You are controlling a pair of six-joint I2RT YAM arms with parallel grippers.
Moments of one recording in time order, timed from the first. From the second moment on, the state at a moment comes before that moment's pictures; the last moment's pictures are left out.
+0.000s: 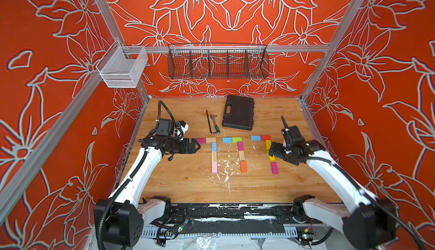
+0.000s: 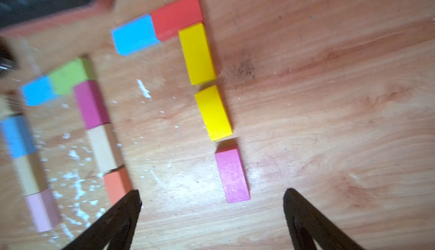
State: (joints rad) left arm -0.07 1.15 0.97 -0.86 0.46 -0.14; right arm 0.24 1.01 0.81 -0.87 0.02 0.69
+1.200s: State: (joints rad) left arm -0.07 1.15 0.97 -0.86 0.45 -0.14; right arm 0.16 0.99 0.45 -0.62 -0.21 1.29
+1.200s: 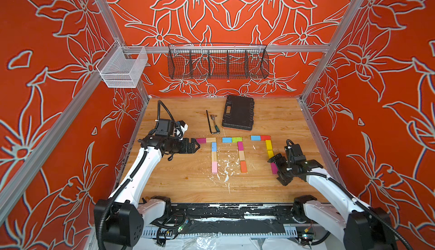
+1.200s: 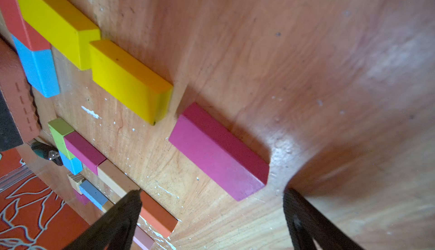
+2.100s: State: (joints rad) left arm -0.06 1.16 0.97 -0.86 0.45 -0.14; right arm 0.14 1.03 0.44 -0.50 -0.24 1.29
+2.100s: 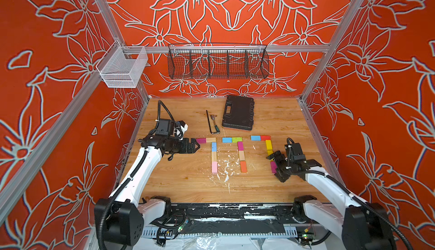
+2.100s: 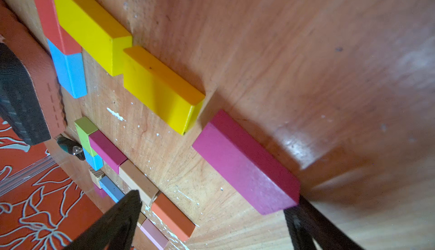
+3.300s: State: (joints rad) left arm -0.06 1.16 0.97 -0.86 0.45 -0.14; right arm 0.11 1.08 0.46 -0.47 -0.27 1.22
